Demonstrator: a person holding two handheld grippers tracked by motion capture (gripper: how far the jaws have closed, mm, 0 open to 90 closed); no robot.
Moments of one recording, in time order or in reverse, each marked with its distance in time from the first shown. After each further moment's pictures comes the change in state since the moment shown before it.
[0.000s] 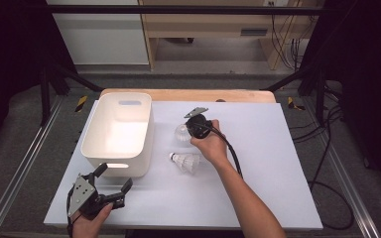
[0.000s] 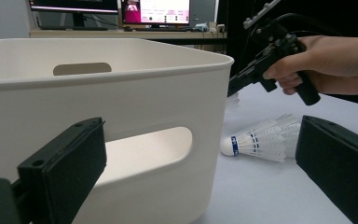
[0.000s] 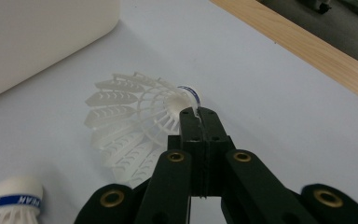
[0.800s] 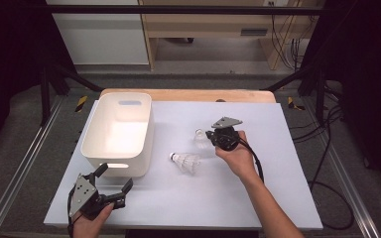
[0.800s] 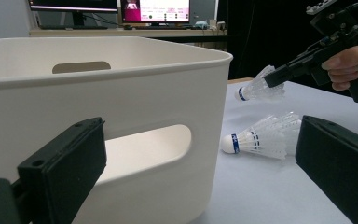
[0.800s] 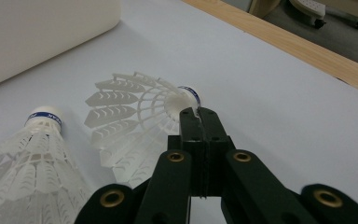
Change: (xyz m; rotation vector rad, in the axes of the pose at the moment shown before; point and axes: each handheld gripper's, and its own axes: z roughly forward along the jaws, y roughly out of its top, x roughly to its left) left arm -0.001 0.000 0.001 0.012 0.003 0.015; right arm -0.028 -0.056 -0.063 -0.123 0.041 0.056
